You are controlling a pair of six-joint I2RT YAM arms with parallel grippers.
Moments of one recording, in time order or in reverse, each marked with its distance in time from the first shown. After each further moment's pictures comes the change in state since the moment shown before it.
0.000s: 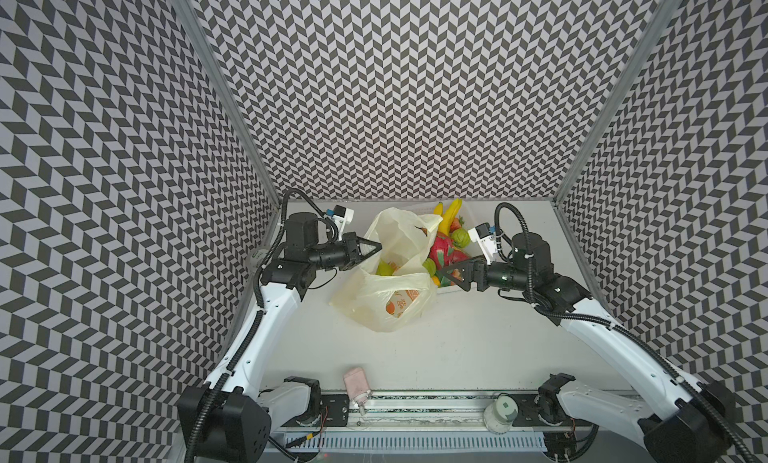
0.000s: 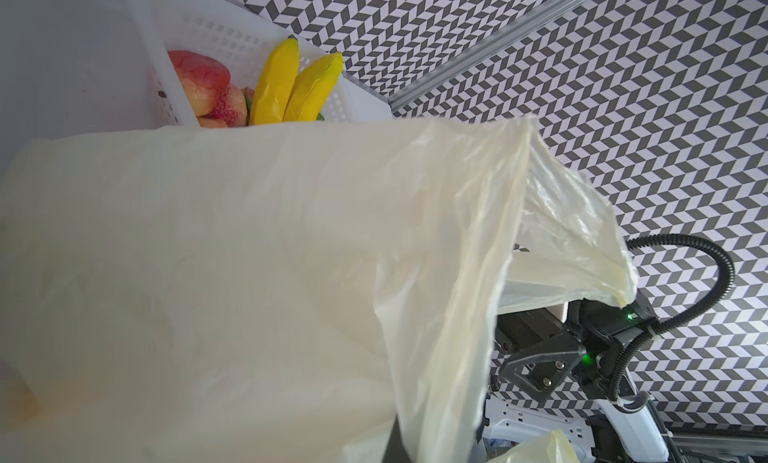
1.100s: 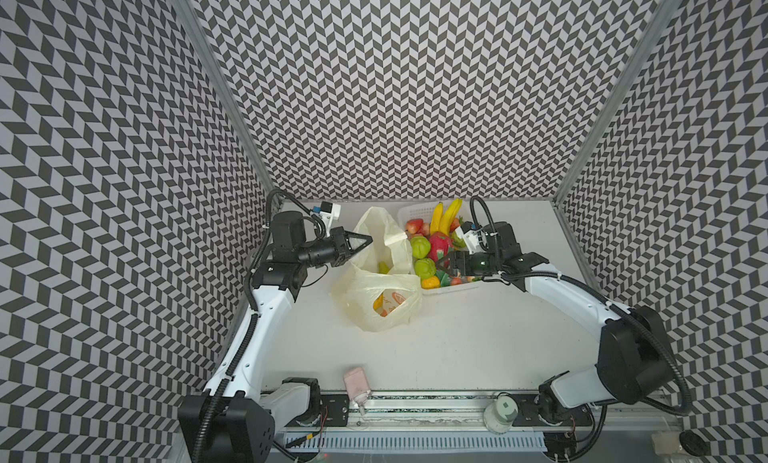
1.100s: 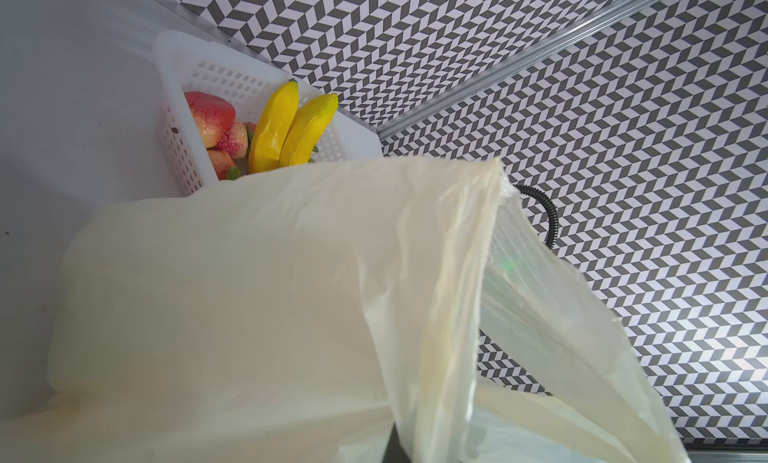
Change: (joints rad) left arm 0.092 -0.022 -0.019 0.077 0.071 -0.083; right arm -0.024 0.416 0.104 0.025 0.056 -0.017
